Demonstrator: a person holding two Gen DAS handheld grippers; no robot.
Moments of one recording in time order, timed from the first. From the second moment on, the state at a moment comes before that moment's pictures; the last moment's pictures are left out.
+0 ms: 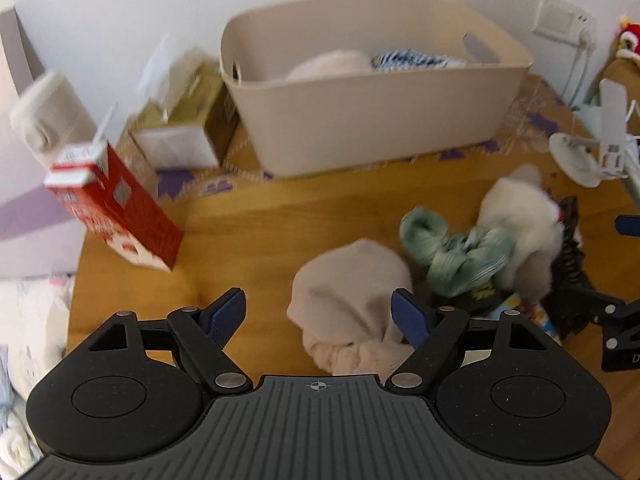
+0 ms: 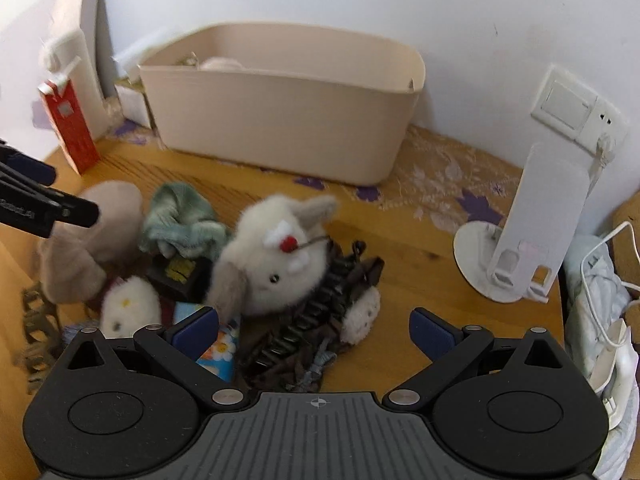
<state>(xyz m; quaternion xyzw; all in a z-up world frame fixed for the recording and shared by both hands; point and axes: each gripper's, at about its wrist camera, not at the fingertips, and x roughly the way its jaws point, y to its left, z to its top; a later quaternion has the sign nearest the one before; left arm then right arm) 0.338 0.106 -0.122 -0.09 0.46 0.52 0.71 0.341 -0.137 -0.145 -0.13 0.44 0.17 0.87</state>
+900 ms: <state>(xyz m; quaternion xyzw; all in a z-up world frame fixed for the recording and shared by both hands) 0.335 0.144 -0.159 -0.27 0.42 0.50 0.70 0.361 -0.145 -0.187 -0.09 0.50 0.16 0.85</state>
